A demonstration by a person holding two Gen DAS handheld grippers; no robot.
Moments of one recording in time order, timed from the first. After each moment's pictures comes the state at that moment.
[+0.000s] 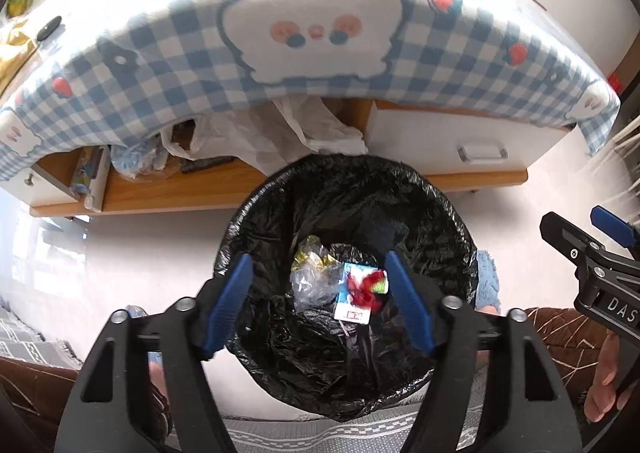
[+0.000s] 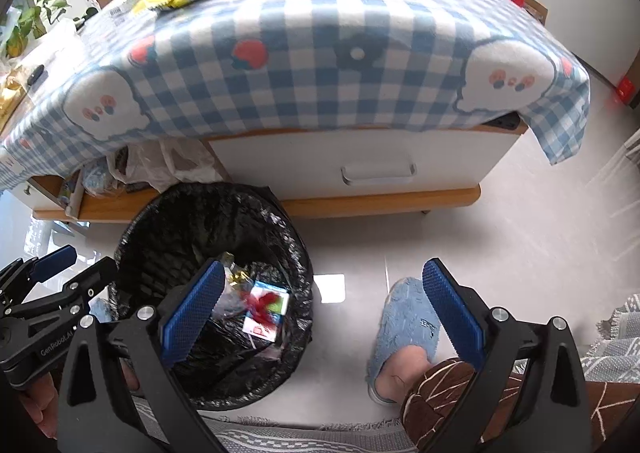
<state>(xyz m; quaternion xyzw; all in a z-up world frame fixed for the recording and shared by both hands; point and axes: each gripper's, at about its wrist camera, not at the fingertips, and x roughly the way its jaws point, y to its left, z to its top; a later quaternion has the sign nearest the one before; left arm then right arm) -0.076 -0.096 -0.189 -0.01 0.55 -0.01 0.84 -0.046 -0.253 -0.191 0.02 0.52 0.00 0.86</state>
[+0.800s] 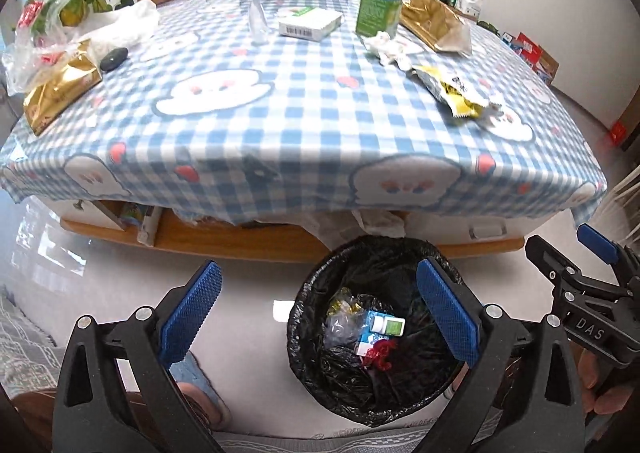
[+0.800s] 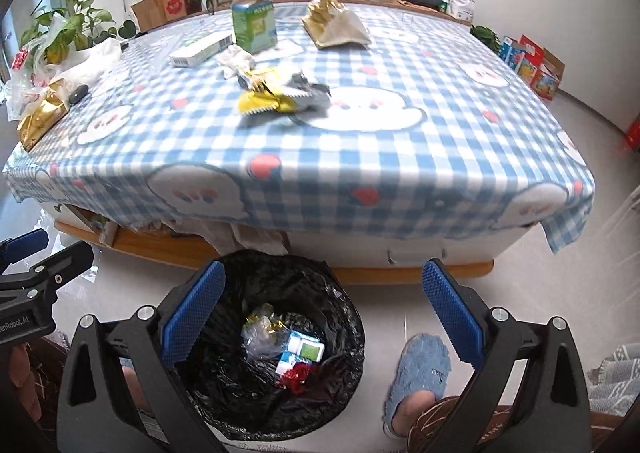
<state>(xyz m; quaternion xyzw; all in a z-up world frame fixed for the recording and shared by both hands) -0.068 -0.020 -0.088 -0.04 0.49 0.02 0.87 -0.022 -0.186 -0.104 -0.02 0.45 0.04 0.89</state>
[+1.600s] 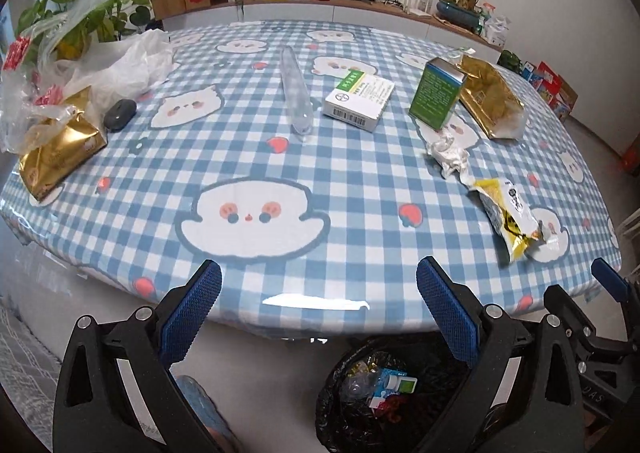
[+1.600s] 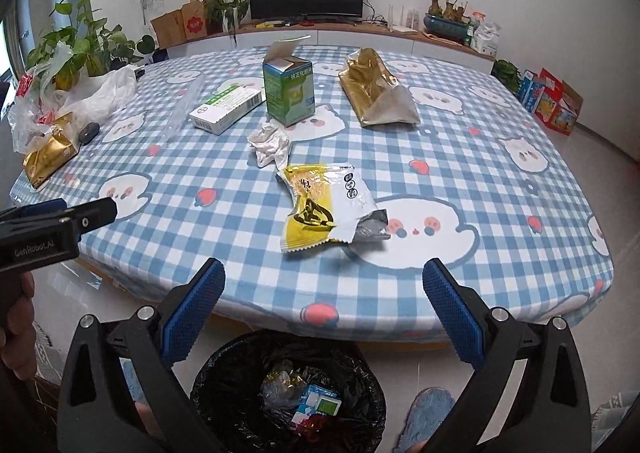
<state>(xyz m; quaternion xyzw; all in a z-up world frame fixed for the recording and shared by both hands) 0.046 0.036 -0.048 -0.06 0.47 0.05 0.88 0.061 -0.143 -0.062 -0.03 0.41 0.07 0.91</state>
